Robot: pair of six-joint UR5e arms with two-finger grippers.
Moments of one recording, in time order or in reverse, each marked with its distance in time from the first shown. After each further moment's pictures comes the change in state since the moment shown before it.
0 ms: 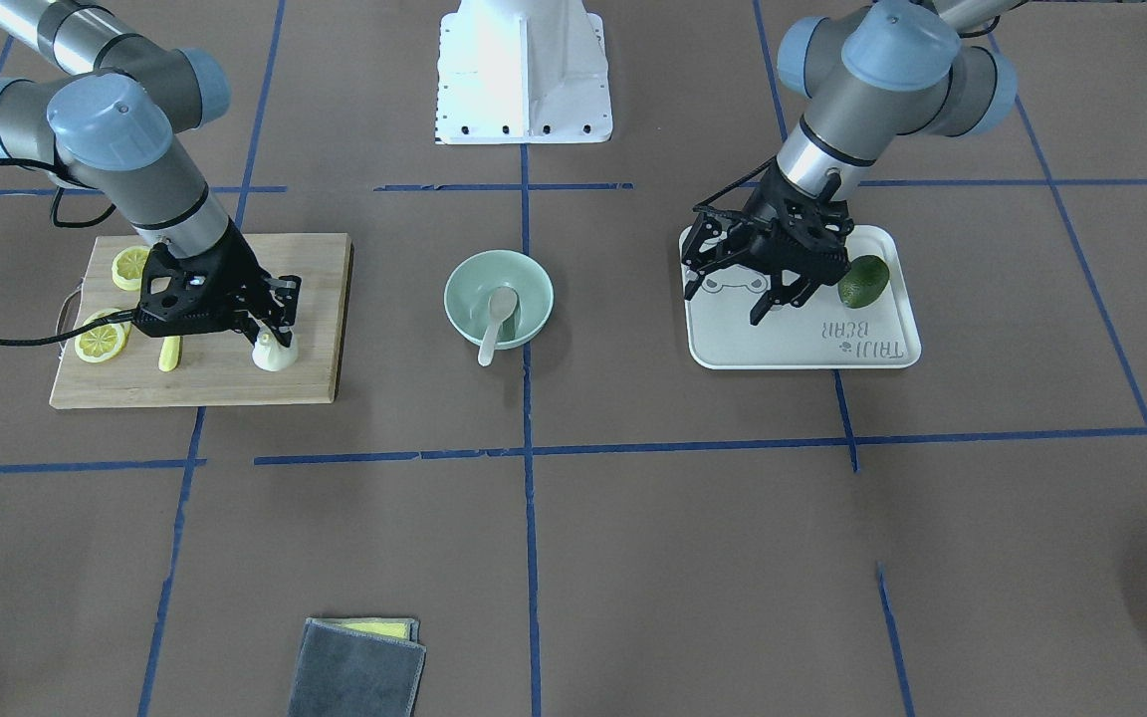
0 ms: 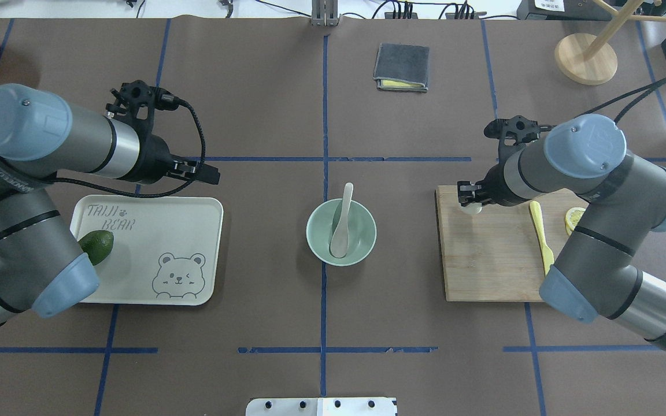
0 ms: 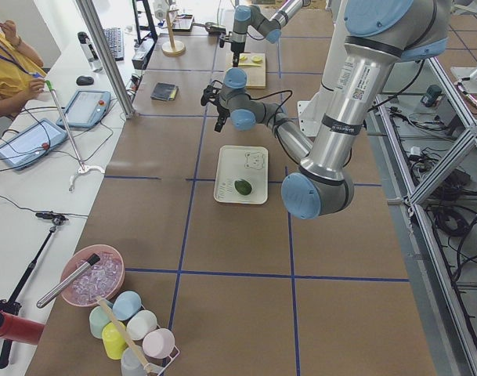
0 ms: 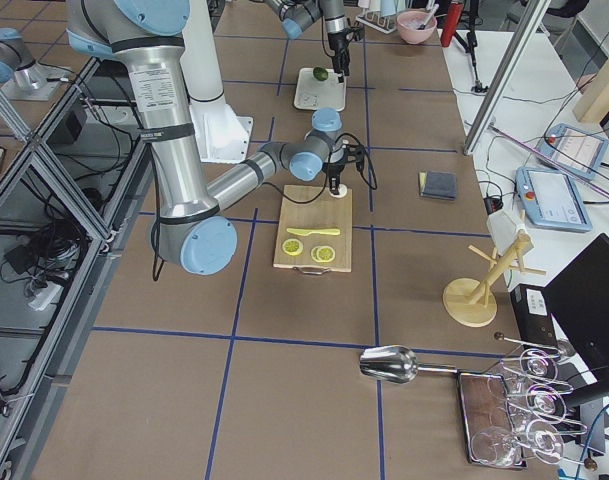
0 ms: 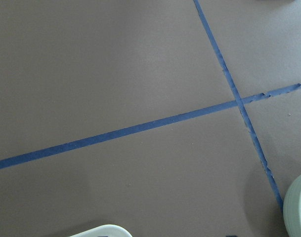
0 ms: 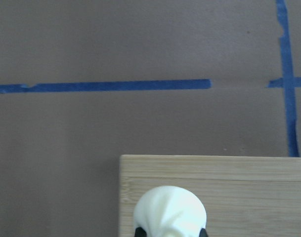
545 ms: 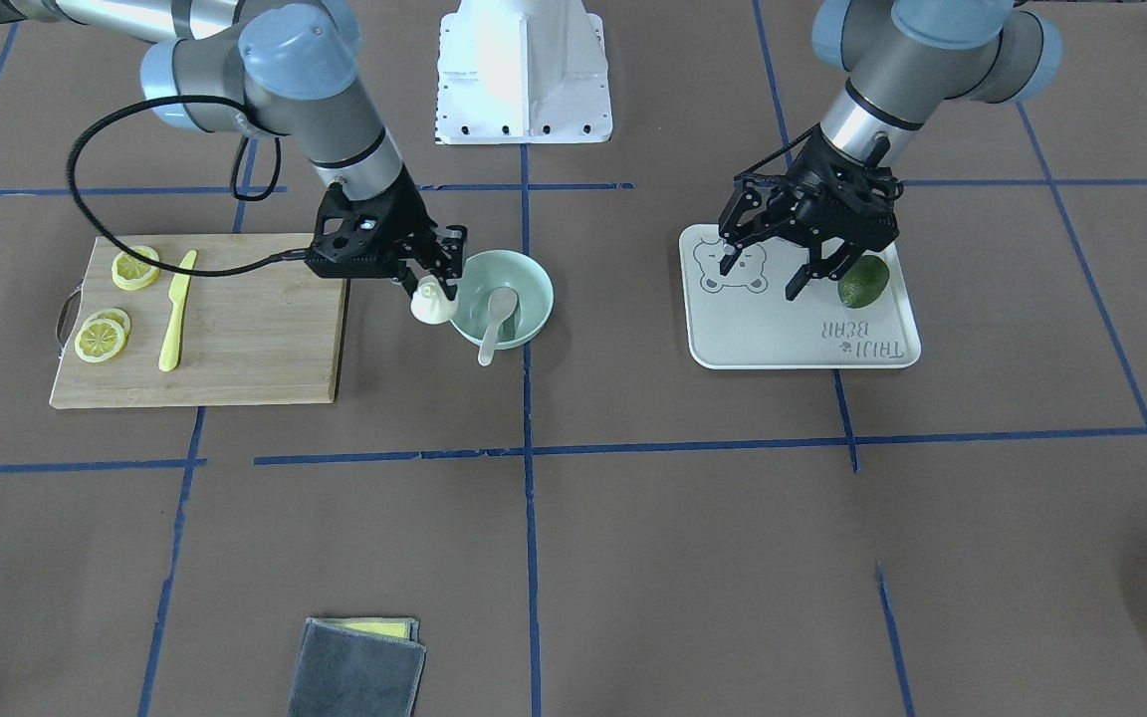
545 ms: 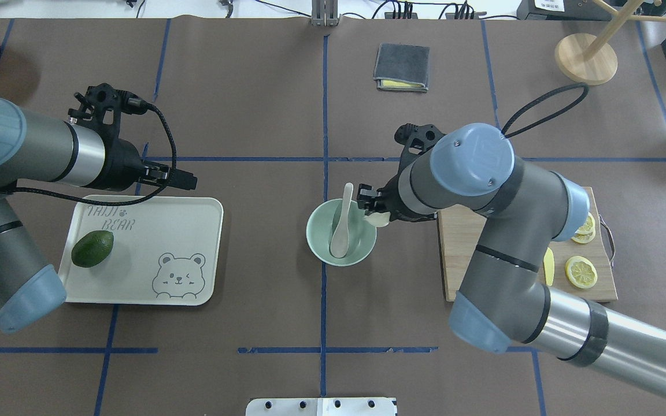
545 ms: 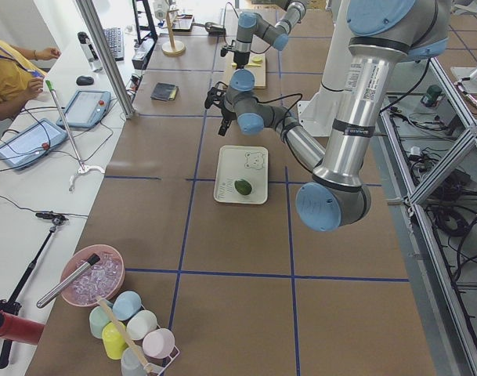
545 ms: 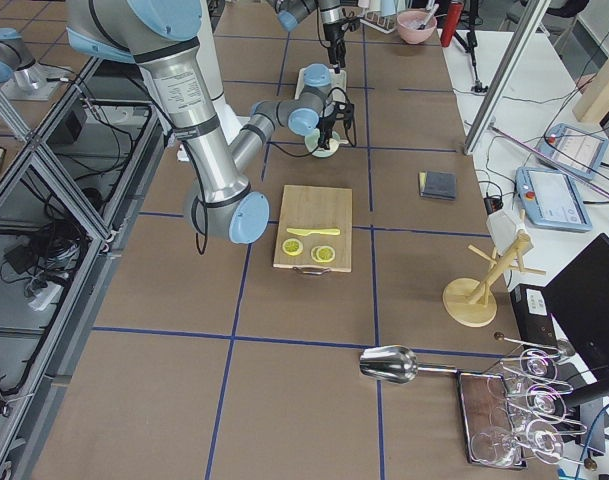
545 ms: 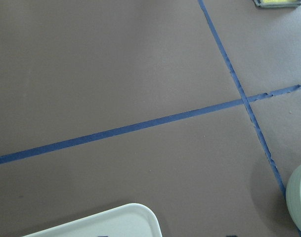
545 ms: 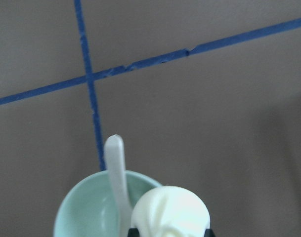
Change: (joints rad) left arm -0.010 0.068 -0.069 0.000 -0.002 -0.001; right arm -0.178 0.258 -0.008 -0.097 -0.103 0.353
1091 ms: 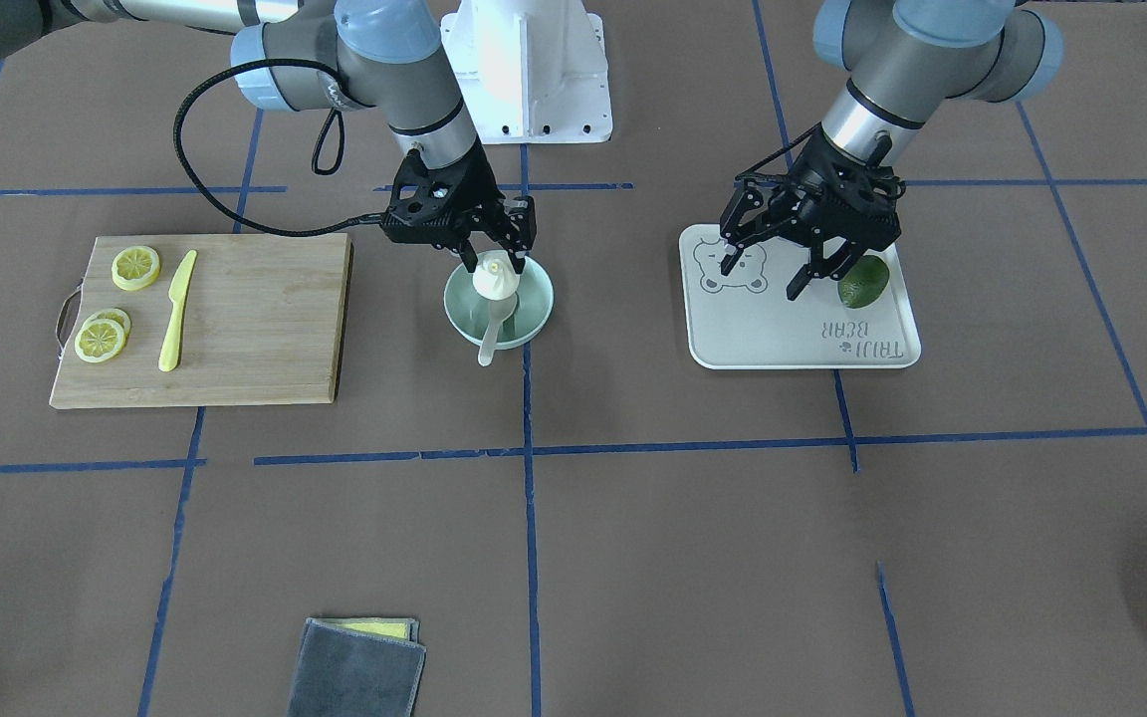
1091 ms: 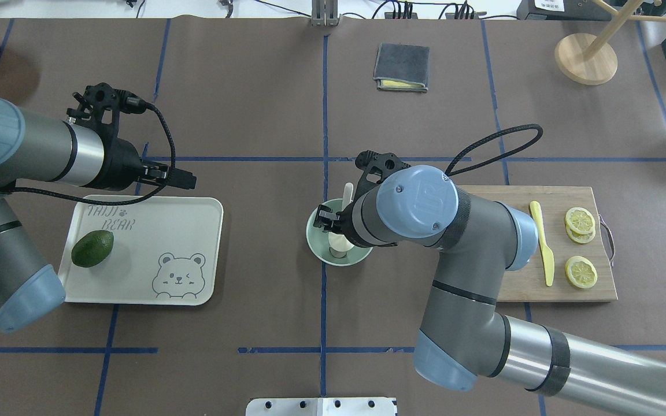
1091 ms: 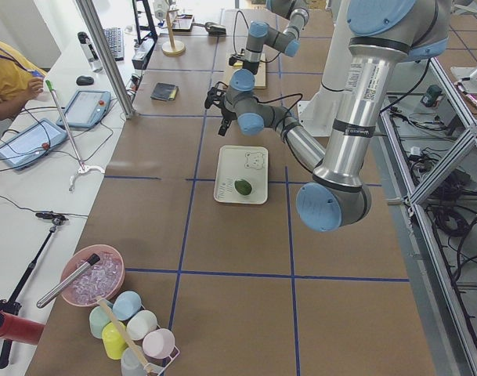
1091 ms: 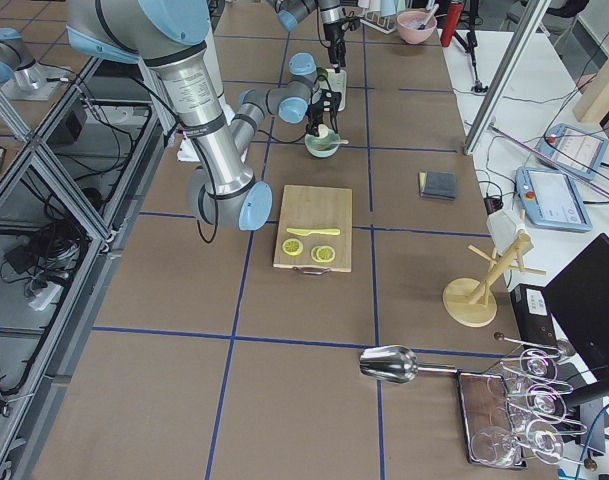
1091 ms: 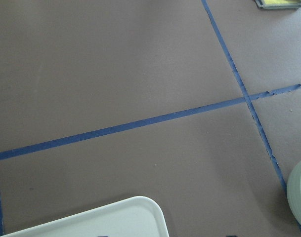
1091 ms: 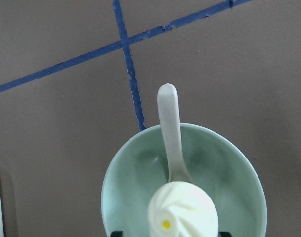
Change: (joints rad) left arm -0.001 0.002 0.001 0.000 0.003 -0.003; right arm -0.074 0.050 -0.032 0.004 -0.083 0.082
